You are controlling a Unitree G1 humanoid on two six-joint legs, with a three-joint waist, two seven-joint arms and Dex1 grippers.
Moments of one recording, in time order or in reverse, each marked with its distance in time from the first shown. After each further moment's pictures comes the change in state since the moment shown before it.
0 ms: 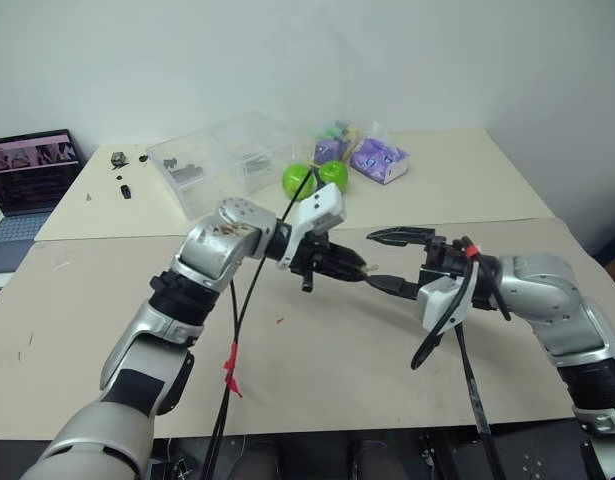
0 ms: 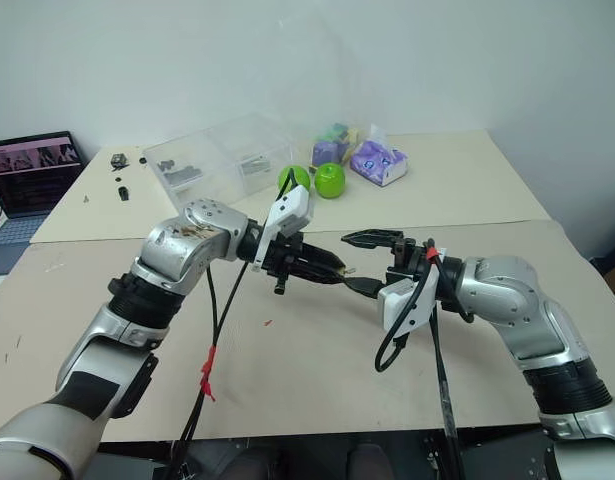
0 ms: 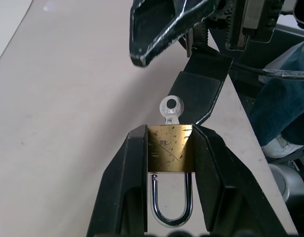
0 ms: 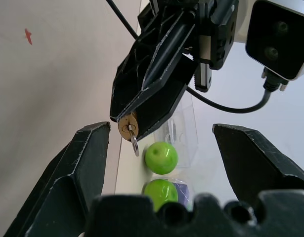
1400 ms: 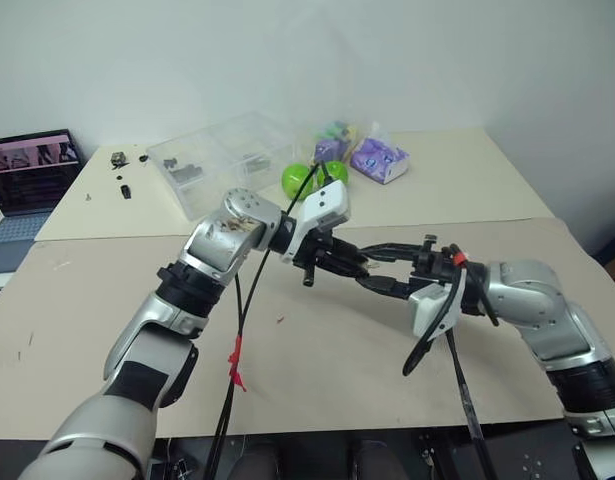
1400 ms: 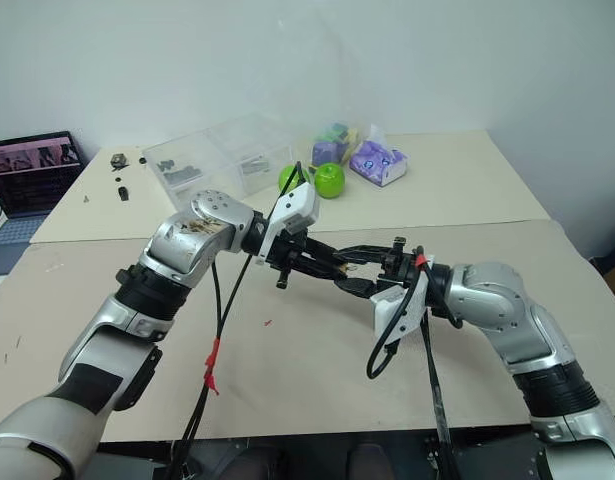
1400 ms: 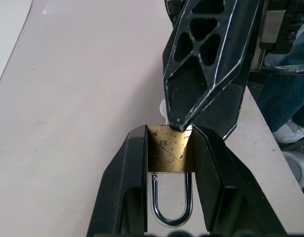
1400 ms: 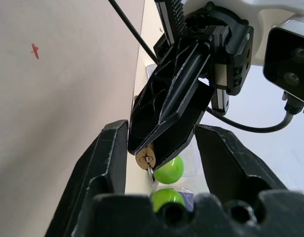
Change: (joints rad) left arm -0.049 -0.016 -0.022 0.091 0.044 -0.097 -0.029; right arm 0.009 0.027 0.016 -0.006 -0.026 0.002 -0.017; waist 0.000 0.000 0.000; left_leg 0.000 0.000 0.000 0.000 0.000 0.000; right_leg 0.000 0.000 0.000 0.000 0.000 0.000
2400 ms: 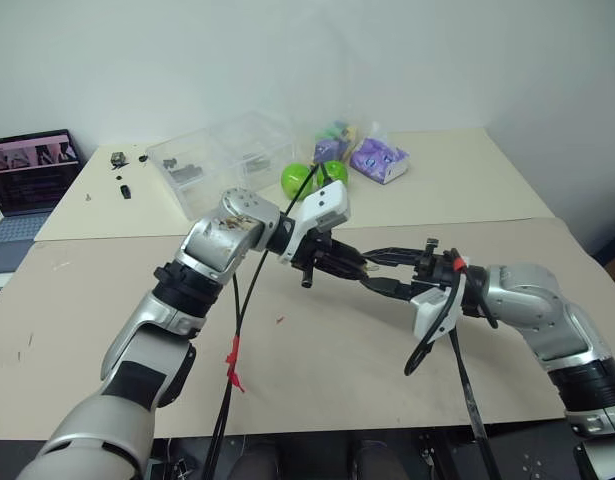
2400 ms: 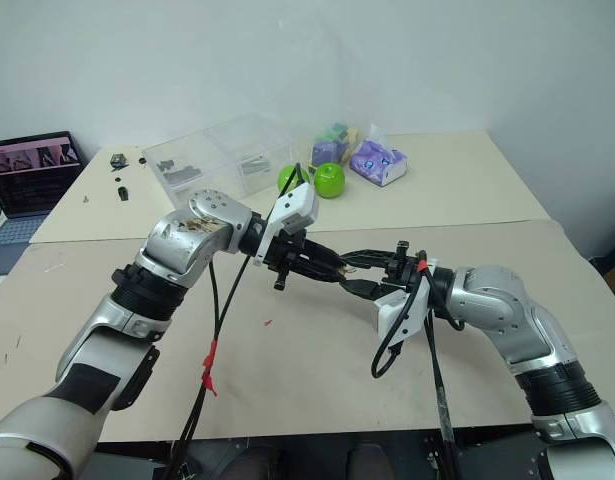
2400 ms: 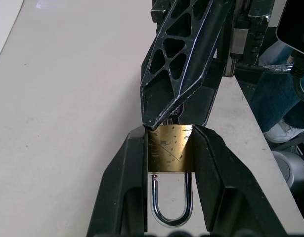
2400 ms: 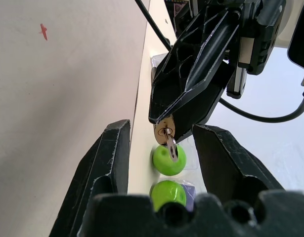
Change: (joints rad) left arm 0.000 0.016 0.000 -0.036 -0.010 0.058 -0.016; right arm 0.005 -0.006 0.000 0.071 -0.053 -0.079 -0.043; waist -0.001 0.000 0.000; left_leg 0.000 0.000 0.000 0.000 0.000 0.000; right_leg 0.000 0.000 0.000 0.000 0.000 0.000
